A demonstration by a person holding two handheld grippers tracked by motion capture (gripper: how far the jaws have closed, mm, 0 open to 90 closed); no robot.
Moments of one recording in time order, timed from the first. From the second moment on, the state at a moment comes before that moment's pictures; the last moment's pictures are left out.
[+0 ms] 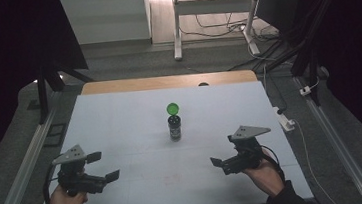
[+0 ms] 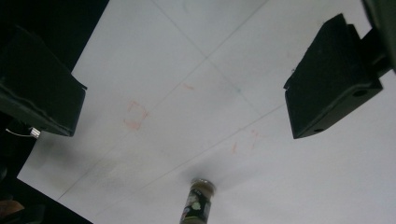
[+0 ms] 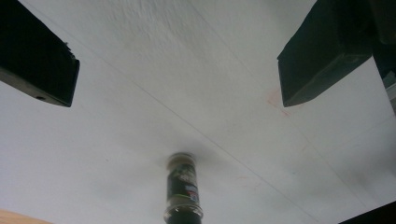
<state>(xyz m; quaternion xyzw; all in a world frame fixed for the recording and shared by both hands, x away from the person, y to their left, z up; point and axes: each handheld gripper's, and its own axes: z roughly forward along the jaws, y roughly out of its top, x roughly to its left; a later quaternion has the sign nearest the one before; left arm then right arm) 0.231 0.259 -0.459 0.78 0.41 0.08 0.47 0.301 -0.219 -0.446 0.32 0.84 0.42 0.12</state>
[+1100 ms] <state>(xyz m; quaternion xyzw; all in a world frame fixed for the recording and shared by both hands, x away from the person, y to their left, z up) 0.185 0.293 -0.479 0.78 0.48 0.11 0.39 0.246 -0.311 -0.457 0.44 0.80 0.37 0.17</state>
